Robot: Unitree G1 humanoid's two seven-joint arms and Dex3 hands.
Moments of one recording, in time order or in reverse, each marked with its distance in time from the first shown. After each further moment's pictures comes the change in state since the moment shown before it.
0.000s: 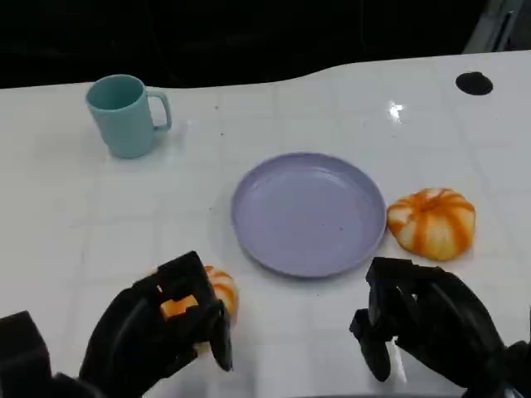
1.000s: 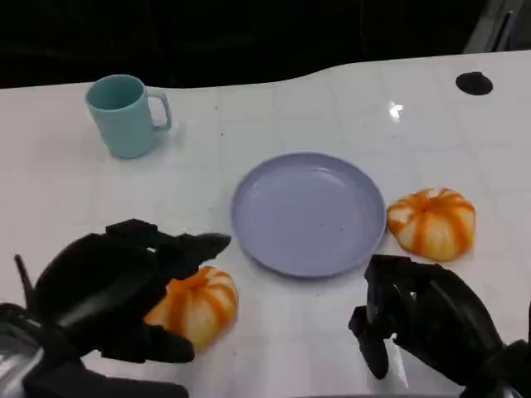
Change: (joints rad) left arm -0.067 0.395 -0.078 -0.386 1.216 -0.116 0.185; right arm 0.006 0.007 -0.002 -0.018 -0.009 -0.002 -0.007
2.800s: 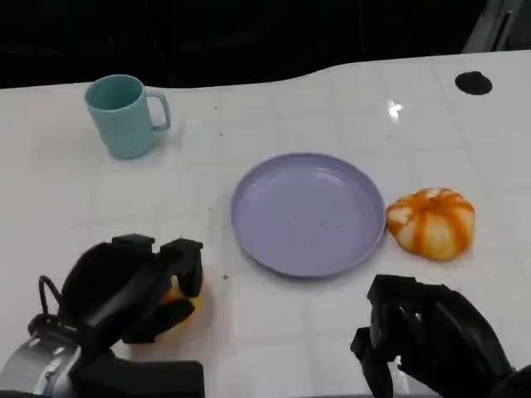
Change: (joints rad) left arm -0.156 0.004 -0.208 0.488 0.053 -0.024 0.524; right arm 0.111 -0.018 0.027 -0.145 0.018 0.046 -0.033
